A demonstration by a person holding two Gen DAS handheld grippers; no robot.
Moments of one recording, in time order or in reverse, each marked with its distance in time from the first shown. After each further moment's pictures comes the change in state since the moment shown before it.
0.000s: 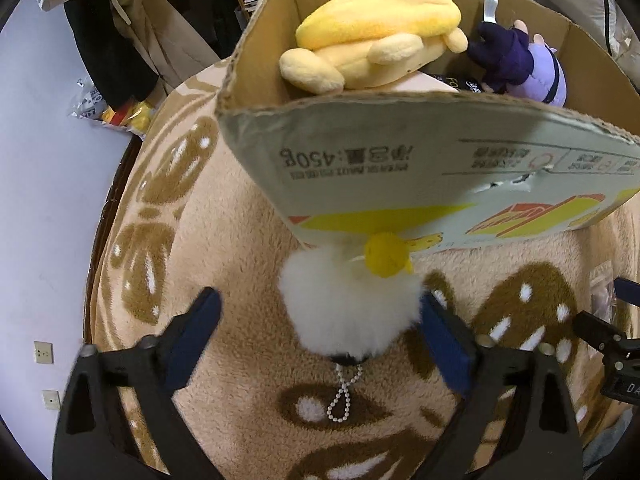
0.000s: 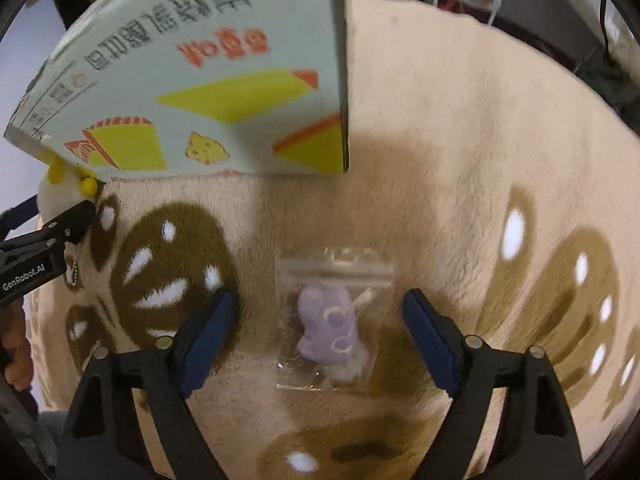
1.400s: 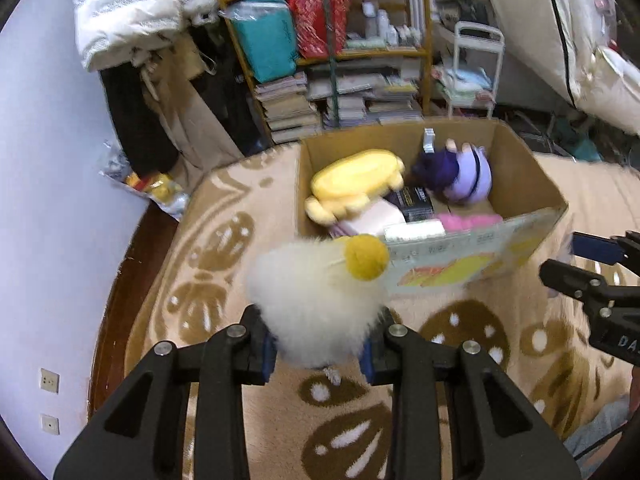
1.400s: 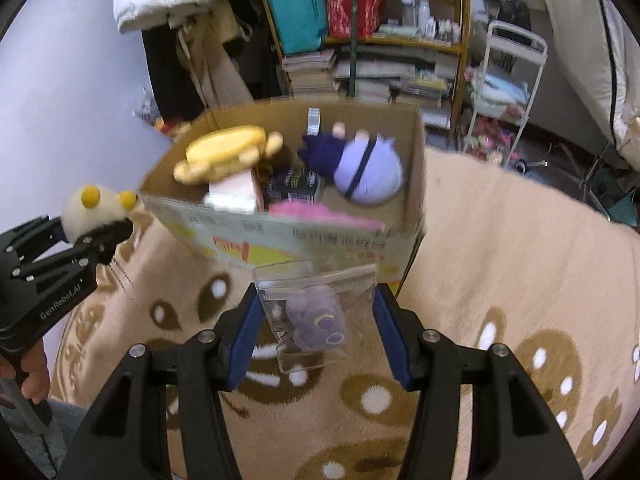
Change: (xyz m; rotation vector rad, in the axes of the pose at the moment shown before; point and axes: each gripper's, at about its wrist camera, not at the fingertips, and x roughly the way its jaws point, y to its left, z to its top) left arm -0.126 0.009 -0.009 -0.016 -0.316 0.017; right arm -0.128 0.038 0.003 -0.157 -0.393 0.112
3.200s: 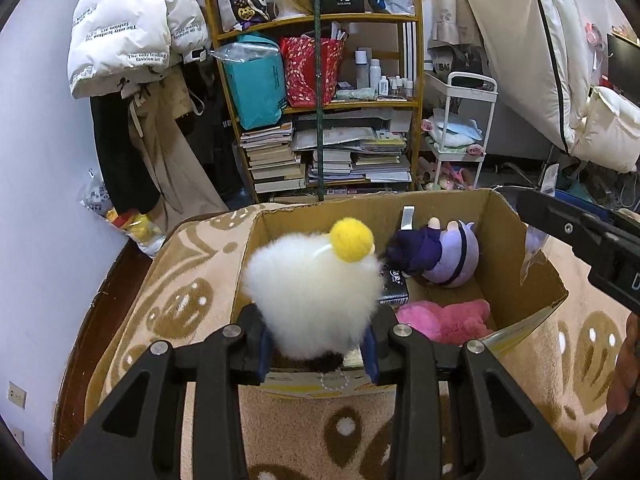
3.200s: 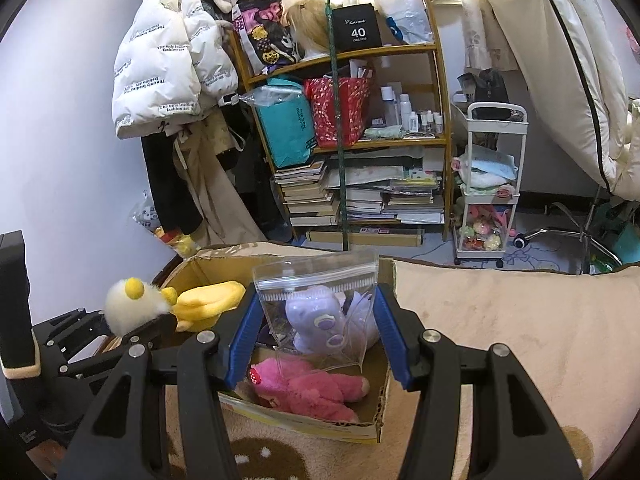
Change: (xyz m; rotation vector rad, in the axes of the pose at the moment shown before) left arm 0.037 -0.036 0.033 -0.030 -0.165 -0.071; right arm 0.014 -0.029 0.050 0.056 -0.348 0.023
